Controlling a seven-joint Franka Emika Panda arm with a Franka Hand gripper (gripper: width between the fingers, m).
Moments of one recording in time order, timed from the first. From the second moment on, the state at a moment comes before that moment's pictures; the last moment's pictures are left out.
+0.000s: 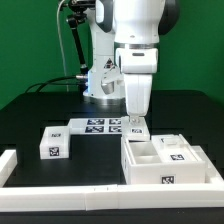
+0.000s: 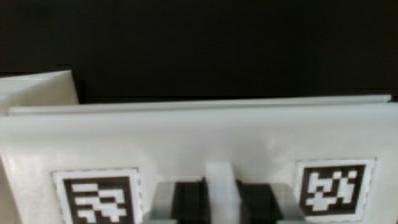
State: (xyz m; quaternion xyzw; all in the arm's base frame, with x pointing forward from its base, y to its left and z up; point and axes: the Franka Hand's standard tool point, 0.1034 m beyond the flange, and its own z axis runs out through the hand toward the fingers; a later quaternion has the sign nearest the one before) arm 0.452 0.039 0.063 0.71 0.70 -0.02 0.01
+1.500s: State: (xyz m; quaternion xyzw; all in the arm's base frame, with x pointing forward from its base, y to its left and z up) arm 0.475 0.031 0.060 0.68 0.74 -0.02 0.00
